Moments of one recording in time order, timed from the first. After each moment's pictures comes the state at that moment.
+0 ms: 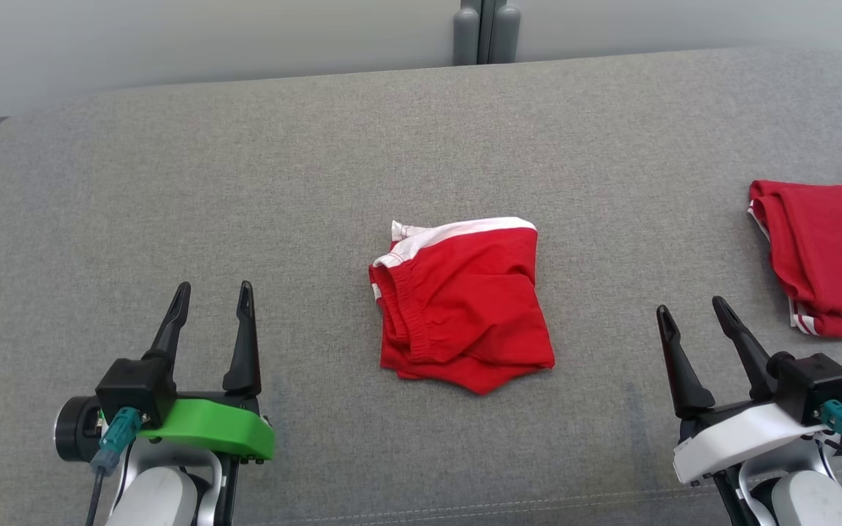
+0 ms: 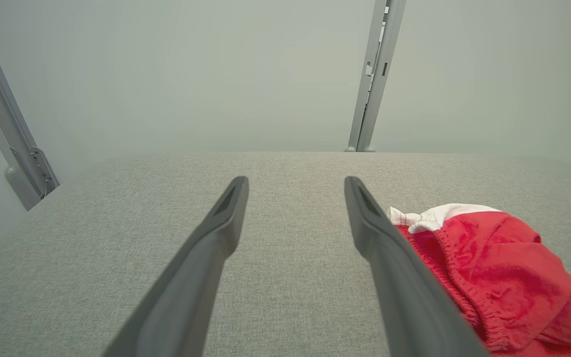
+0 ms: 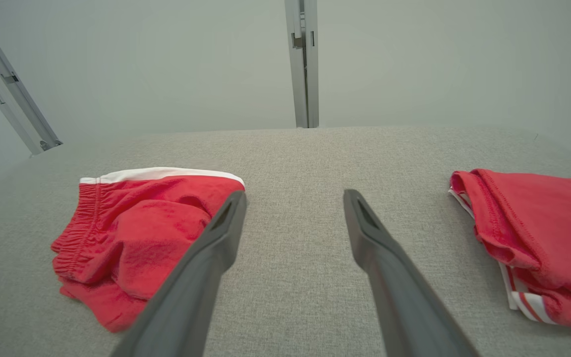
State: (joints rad) left arm -0.18 0.25 -0.34 0.16 -0.43 0.15 -0.24; right arm -0.03 -0.14 0.05 0.07 0.21 0.13 -0.17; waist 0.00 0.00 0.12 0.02
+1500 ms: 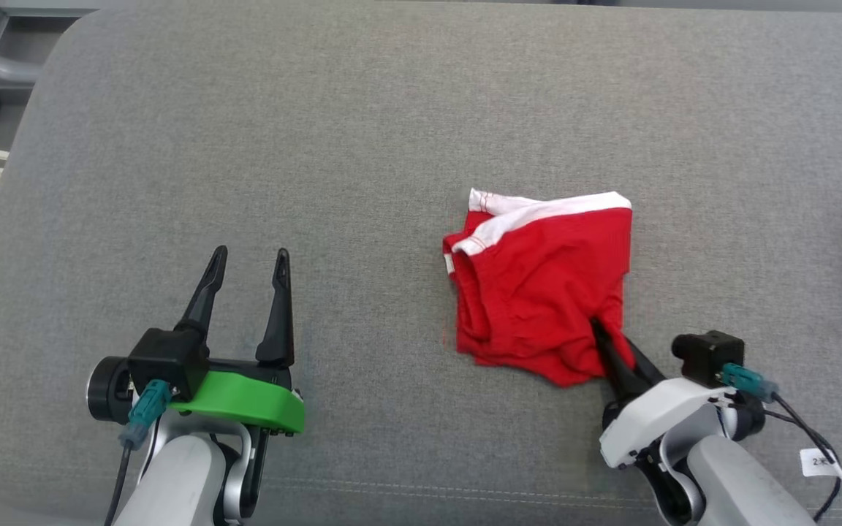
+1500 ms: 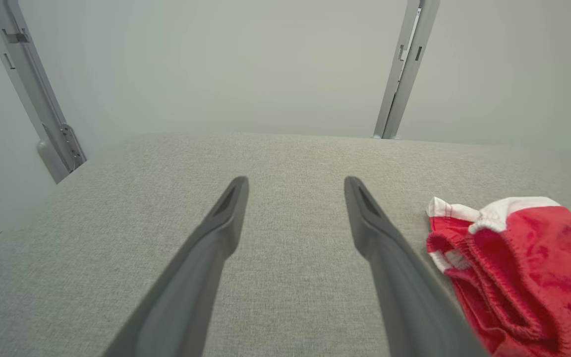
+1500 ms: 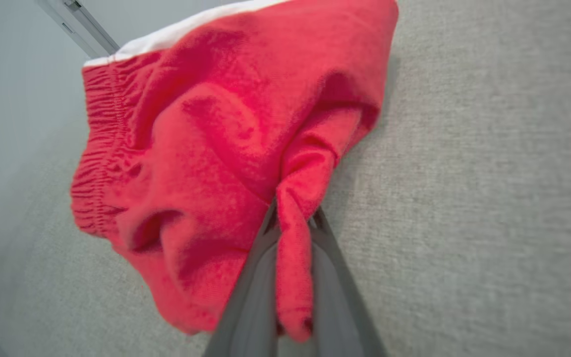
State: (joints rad) left arm -0.26 0.20 -0.38 0.18 -0.41 0.12 -0.26; right arm -0.30 -0.12 0.33 0.55 0.49 0.13 -0.24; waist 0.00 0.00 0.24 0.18
